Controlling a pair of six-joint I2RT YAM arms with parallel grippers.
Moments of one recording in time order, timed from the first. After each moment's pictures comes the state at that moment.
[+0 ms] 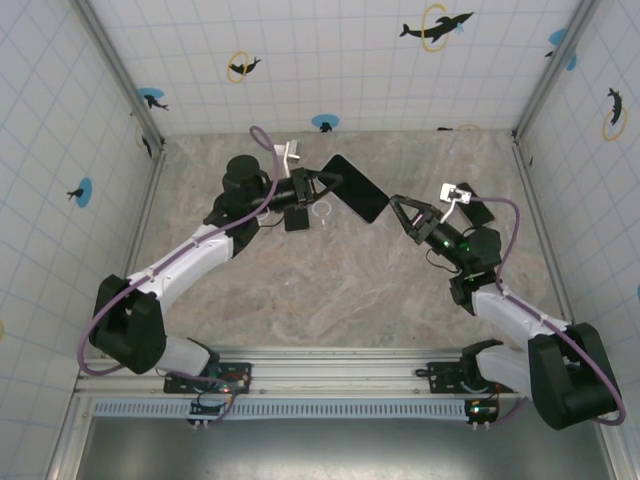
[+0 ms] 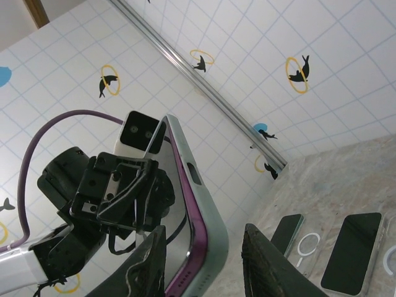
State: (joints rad) left arm -0.53 1.43 1.02 0.39 0.81 -1.03; right arm 0.32 1.12 0.37 1.06 -0.57 0.98
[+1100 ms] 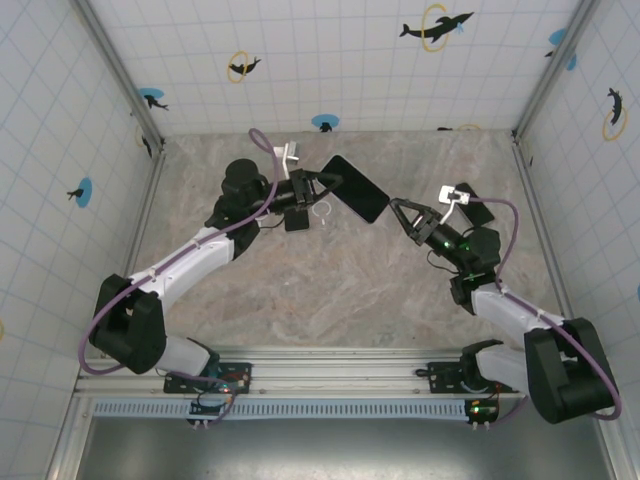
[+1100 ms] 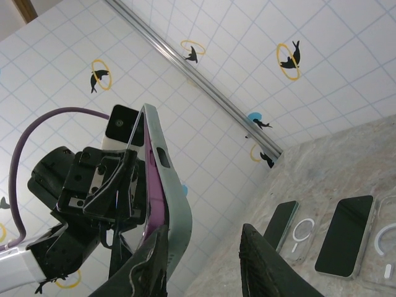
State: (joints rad) left arm -0.53 1.43 0.99 0.47 0.81 -1.08; right arm 0.30 1.16 0.36 1.07 -0.61 1.00
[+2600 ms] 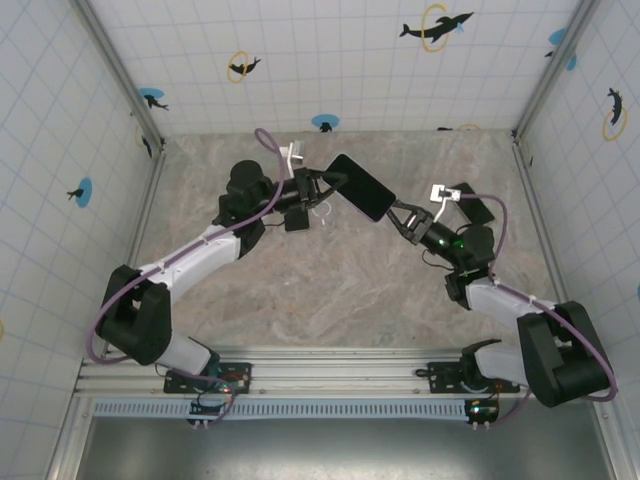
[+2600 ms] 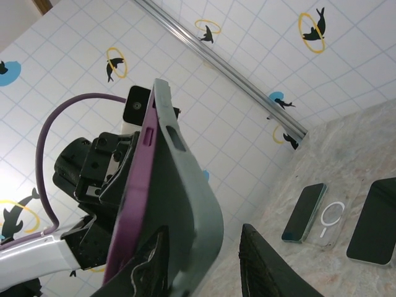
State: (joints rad) left arm -0.55 1.48 0.99 0.58 0.83 -1.16; right arm 0.33 1.24 0.38 1.15 -0.67 1.09
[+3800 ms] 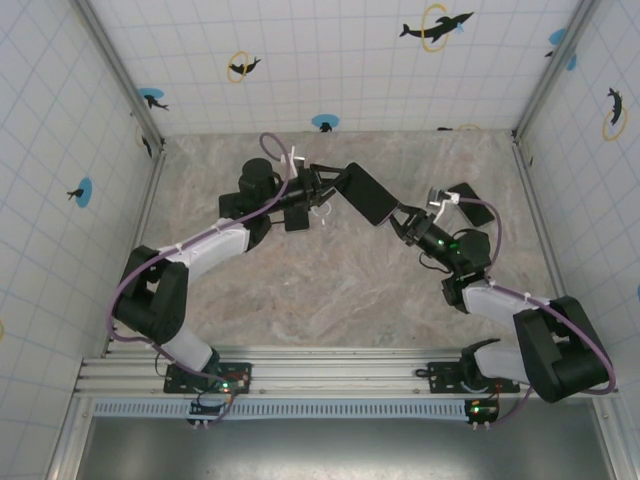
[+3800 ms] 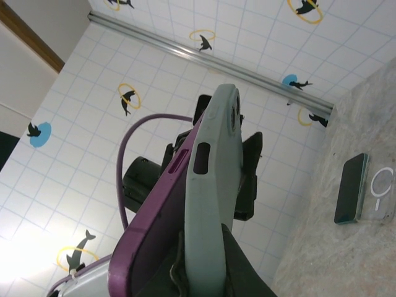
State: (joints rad) left arm -0.52 1.61 1.01 0.56 0.74 -1.30; right arm 0.37 1.26 0.34 1.23 -0.56 1.40
